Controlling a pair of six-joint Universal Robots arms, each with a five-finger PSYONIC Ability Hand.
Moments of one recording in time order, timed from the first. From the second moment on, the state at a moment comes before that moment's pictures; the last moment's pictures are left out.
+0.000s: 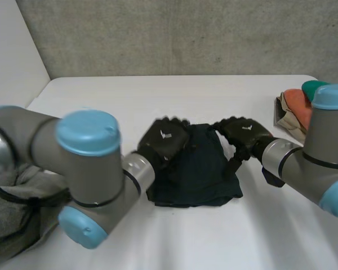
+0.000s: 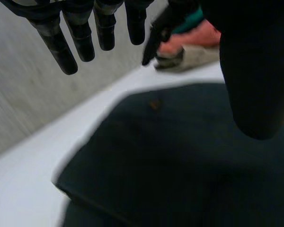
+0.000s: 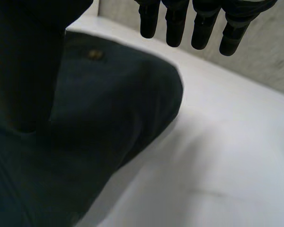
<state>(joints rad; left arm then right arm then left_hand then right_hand) 3.99 -2.14 -1.34 3.22 -1.50 3.34 1.91 -1.07 1.42 0.08 1.25 2.93 0.19 0.20 0.21 0.20 0.05 0.22 0.21 0.21 0.21 0.05</state>
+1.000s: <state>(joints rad) 4.18 -1.78 -1.37 2.85 -0.85 3.54 2.23 -1.25 2.00 -0.56 1.48 2.62 0.18 0.18 0.18 0.20 0.05 0.20 0.19 0.20 0.21 0.05</state>
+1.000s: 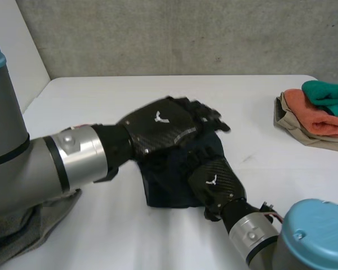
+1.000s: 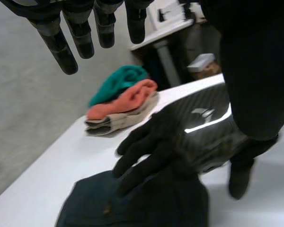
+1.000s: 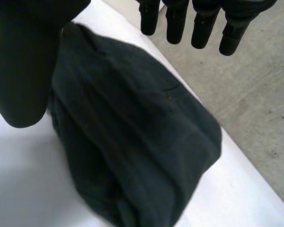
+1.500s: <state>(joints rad) 4.12 -1.79 -1.38 2.93 -0.94 3.52 2.20 -0.95 1.83 -0.79 1.49 2.48 0.18 0.18 0.18 0.20 0.05 0.20 0.19 0.20 0.21 0.05</state>
